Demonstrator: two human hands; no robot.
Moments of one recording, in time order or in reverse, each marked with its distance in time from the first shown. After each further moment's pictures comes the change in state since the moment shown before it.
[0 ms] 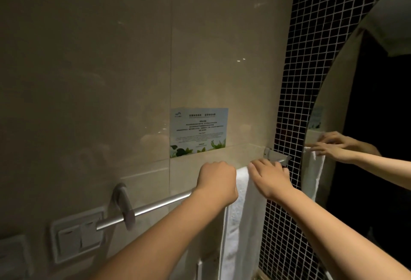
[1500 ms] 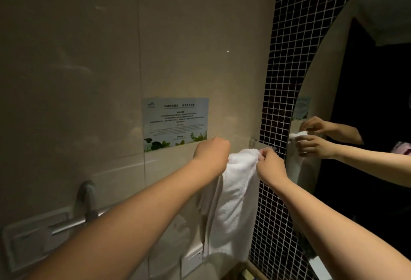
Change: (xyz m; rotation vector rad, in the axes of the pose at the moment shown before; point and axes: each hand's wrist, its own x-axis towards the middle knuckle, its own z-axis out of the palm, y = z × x) left_hand 0.073 0.018 0.005 -0.124 -0.071 0.015; right_hand 0.022 0.051 0.006 0.596 0.232 0.243
